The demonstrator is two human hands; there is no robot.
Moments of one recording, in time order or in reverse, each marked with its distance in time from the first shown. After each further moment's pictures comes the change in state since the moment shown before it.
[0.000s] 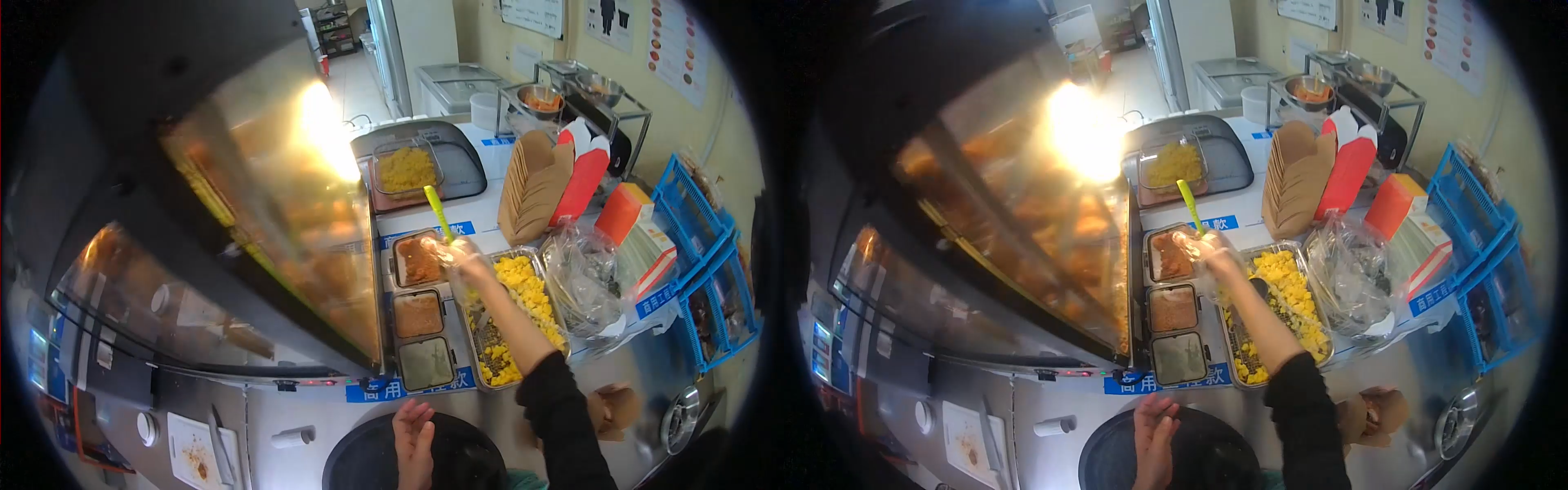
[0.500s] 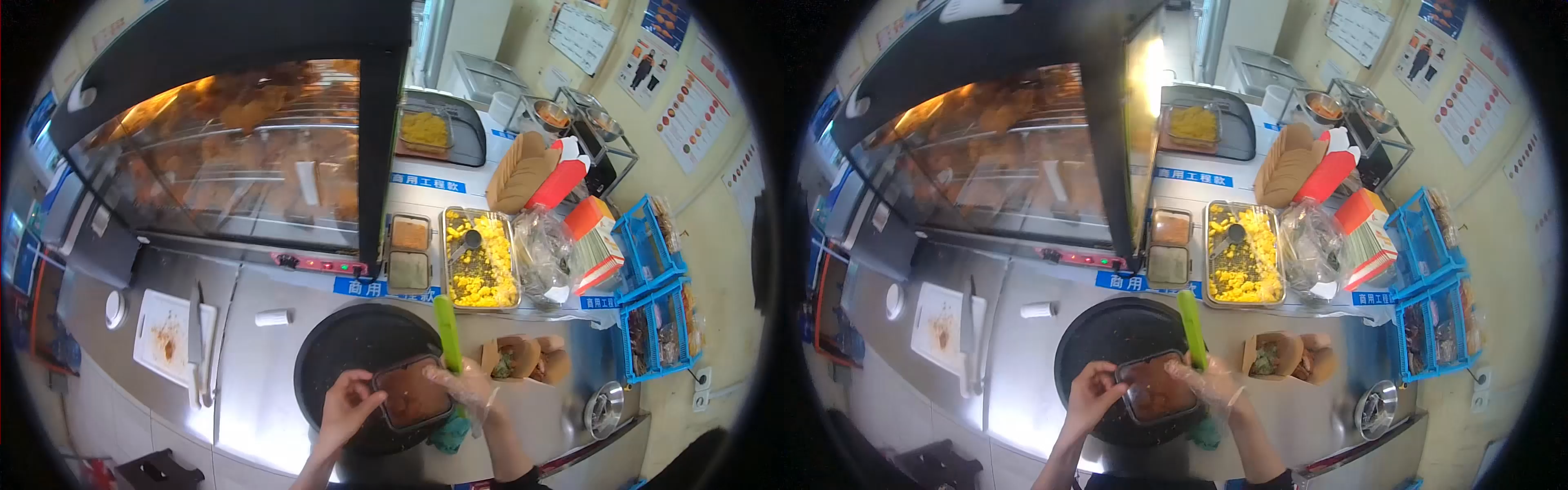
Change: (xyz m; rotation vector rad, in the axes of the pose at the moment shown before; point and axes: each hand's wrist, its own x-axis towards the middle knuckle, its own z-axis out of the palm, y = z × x) left_hand -0.149 0.154 -0.047 0.630 -0.194 -0.283; right_hand -0.419 0.010 -0.010 -0.031 -0.314 0.295
